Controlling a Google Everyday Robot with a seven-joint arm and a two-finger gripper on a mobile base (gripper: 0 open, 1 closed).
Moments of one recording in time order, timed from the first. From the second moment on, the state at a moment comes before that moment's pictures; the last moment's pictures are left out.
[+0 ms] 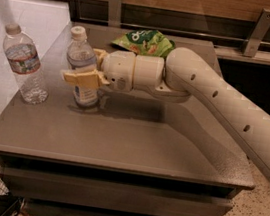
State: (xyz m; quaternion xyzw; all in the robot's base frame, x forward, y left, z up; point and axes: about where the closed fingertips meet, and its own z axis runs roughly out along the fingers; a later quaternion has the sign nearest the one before) arm 0.557 0.150 0.905 -0.53 0.51 0.45 0.51
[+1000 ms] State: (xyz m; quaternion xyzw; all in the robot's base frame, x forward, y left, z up) arm 0.552 0.157 0.907 -0.53 0.50 0.45 0.51
